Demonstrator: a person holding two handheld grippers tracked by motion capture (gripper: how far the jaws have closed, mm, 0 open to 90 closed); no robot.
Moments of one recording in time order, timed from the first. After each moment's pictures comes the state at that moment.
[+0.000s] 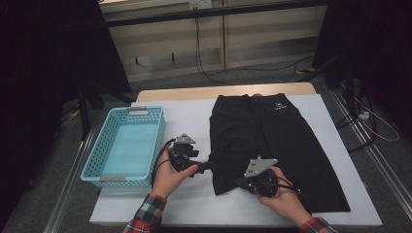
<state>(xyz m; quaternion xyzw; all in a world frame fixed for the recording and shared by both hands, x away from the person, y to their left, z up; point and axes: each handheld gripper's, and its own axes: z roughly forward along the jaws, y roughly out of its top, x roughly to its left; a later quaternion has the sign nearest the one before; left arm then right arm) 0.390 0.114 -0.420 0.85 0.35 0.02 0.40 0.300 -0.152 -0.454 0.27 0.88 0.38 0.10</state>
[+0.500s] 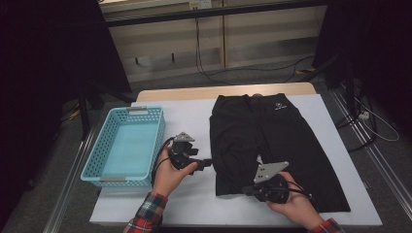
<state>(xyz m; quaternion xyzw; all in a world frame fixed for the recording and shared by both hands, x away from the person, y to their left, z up) 0.394 0.112 -0.421 0.85 0.35 0.03 0.40 0.280 -0.171 -0.443 0.26 0.88 0.39 0.06</state>
